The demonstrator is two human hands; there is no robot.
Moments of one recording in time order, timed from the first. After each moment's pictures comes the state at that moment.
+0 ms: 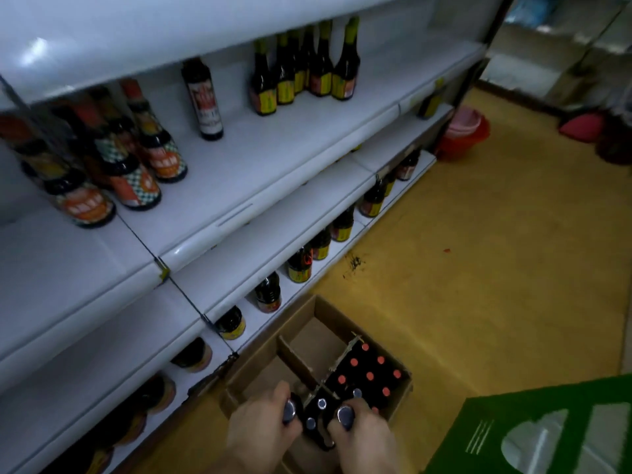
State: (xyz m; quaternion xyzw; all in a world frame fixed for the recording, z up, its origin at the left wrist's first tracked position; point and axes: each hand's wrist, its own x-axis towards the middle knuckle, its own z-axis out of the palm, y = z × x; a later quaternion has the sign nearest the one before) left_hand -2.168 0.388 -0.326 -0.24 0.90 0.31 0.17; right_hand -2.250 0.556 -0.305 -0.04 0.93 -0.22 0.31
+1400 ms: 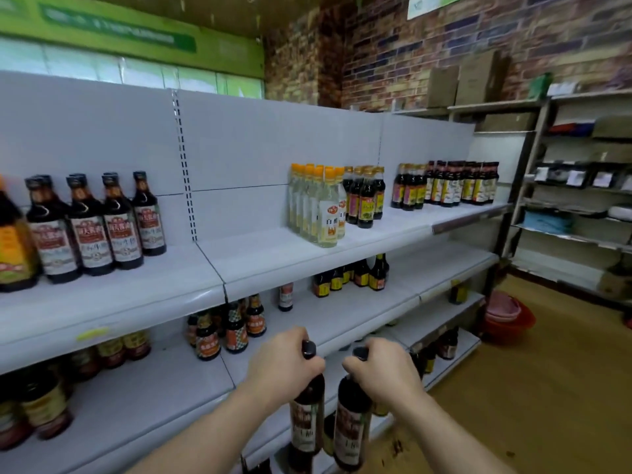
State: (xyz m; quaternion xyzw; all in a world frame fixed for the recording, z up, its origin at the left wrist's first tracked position) left_hand -2.203 0.388 0.047 -0.34 0.90 0.18 -0.21; right_hand -2.336 0.521 0.047 -0.34 0.89 -0.29 0.04
